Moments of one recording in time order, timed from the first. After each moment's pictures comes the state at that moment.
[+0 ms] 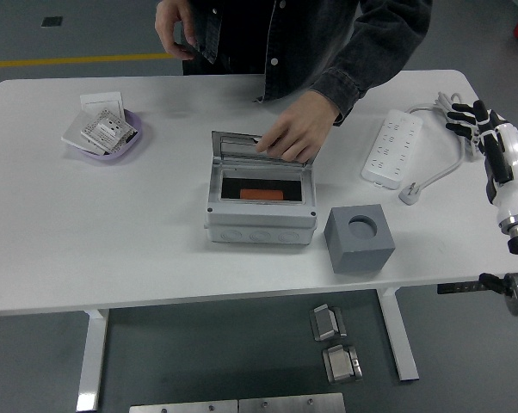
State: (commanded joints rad) left arm 0.11 0.10 -1.45 -0.18 1.18 0.00 0.16; right arm 0.05 -0.23 1.59 1.48 -1.36 -0.10 0.15
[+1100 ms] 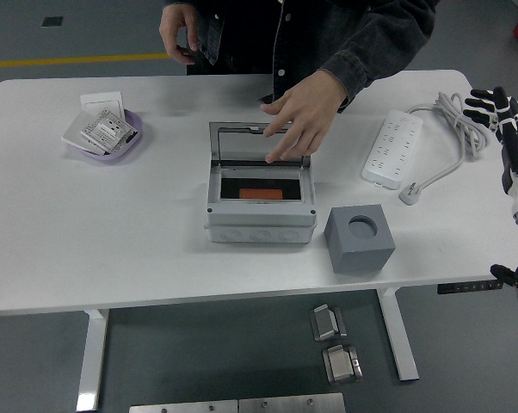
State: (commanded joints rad) left arm 0.09 0.09 -1.47 -0.18 1.22 0.00 0.19; right arm 0.06 -0.24 1.62 1.49 -1.36 -0.11 0.15
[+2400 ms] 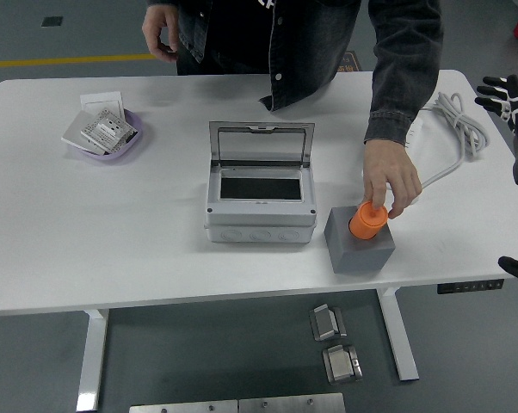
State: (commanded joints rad) left arm 0.08 0.07 -1.48 -0.18 1.23 0.00 0.19; right arm 0.08 -0.26 1.64 1.50 -1.36 -0.11 0.15
